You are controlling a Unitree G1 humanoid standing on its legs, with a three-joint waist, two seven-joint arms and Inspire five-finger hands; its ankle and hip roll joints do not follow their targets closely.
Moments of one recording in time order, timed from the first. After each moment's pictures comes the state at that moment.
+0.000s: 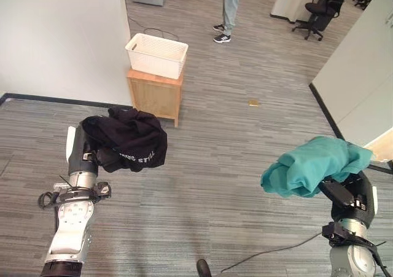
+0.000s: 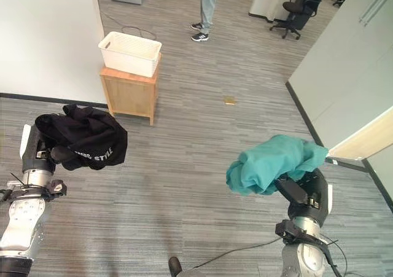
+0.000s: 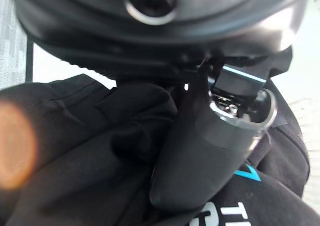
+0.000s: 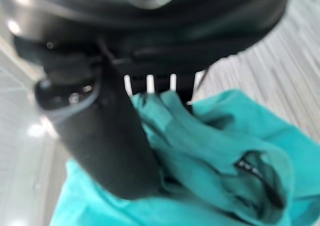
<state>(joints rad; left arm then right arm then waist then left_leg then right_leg) -0.01 0.49 0.10 0.03 -0.26 -0.22 0.16 0.25 -0.27 -0.30 -0.01 0.60 -0.24 -0.04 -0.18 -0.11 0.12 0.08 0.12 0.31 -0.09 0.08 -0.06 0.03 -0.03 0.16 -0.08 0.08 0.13</state>
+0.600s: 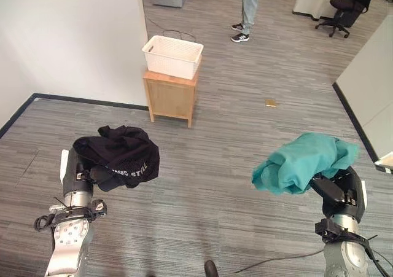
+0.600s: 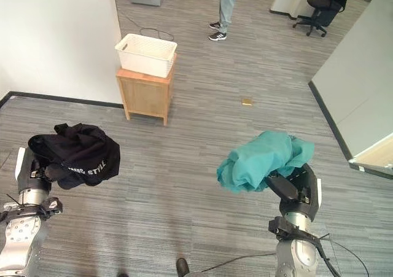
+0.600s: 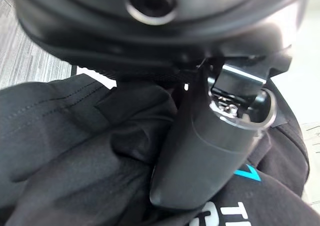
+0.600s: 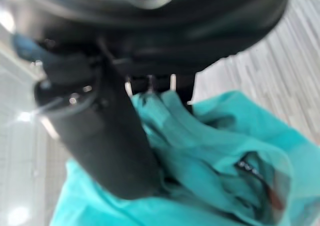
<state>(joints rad) 0.13 0.46 0.17 0.02 -0.30 -0.22 0.16 0.23 -0.27 -0.29 -0.01 0.60 -0.24 -0.03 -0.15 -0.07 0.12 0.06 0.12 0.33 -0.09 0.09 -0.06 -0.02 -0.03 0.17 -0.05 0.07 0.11</state>
